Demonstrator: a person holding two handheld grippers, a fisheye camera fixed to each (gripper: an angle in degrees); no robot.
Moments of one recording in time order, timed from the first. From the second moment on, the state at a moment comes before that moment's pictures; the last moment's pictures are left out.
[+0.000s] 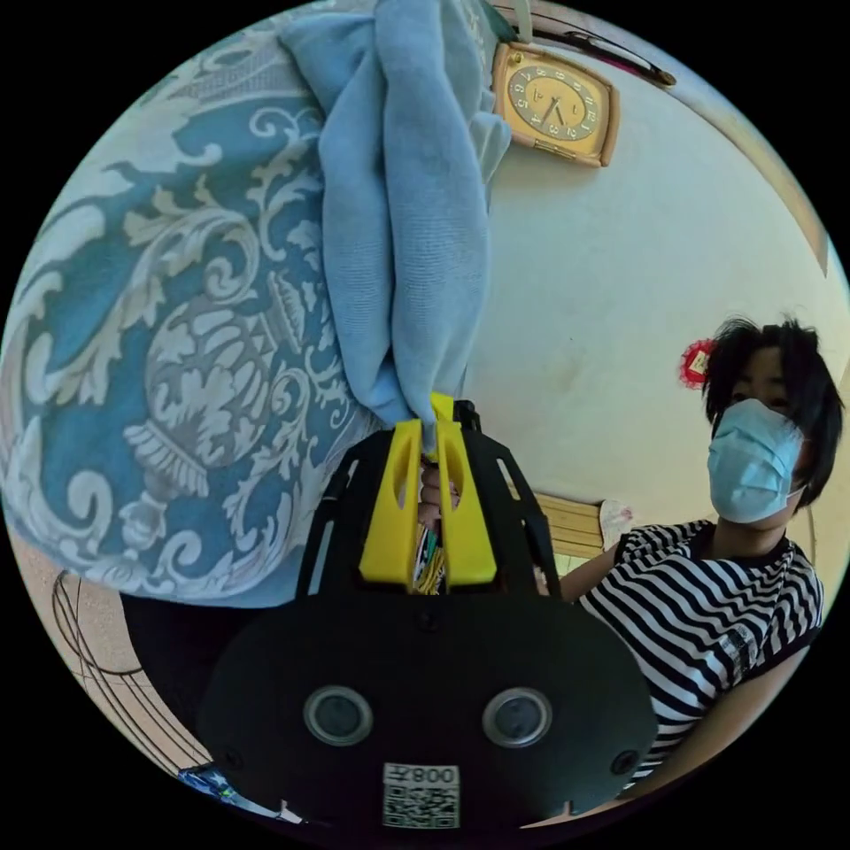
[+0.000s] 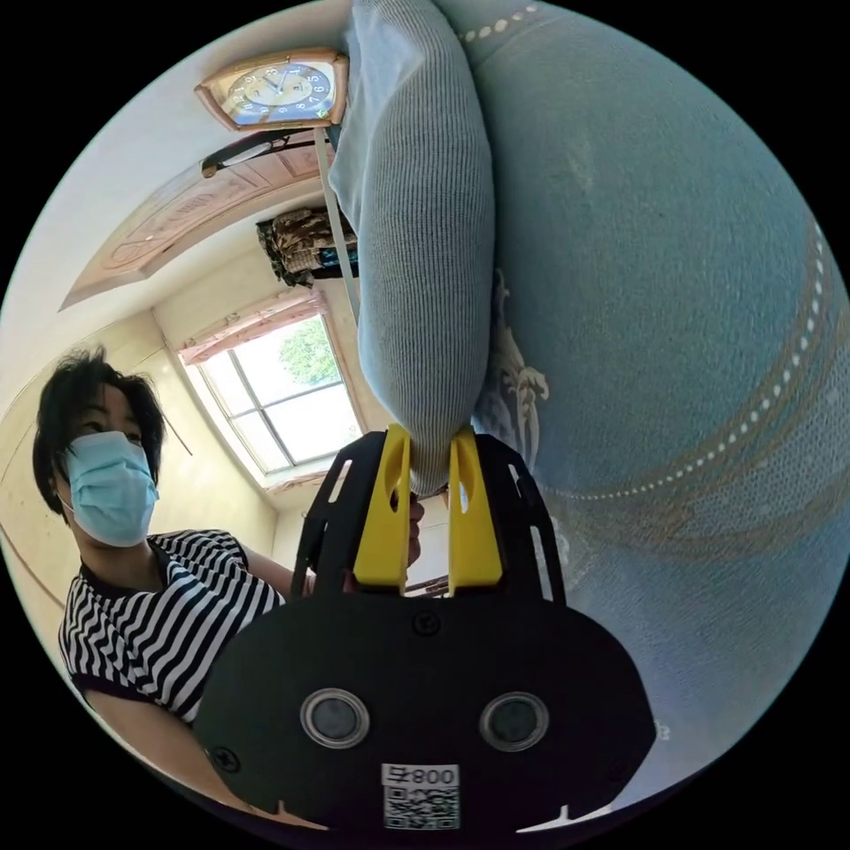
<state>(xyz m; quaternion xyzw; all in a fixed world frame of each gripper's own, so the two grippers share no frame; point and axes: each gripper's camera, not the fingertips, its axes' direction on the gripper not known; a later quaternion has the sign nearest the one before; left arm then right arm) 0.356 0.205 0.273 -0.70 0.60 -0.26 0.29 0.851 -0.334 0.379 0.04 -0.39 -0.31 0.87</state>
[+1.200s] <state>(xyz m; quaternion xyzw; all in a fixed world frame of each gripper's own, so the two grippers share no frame) 0.290 0.044 0.081 -0.62 0.56 -0.38 0.41 0.971 0.127 0.256 0.06 -0.44 -0.33 0.83</state>
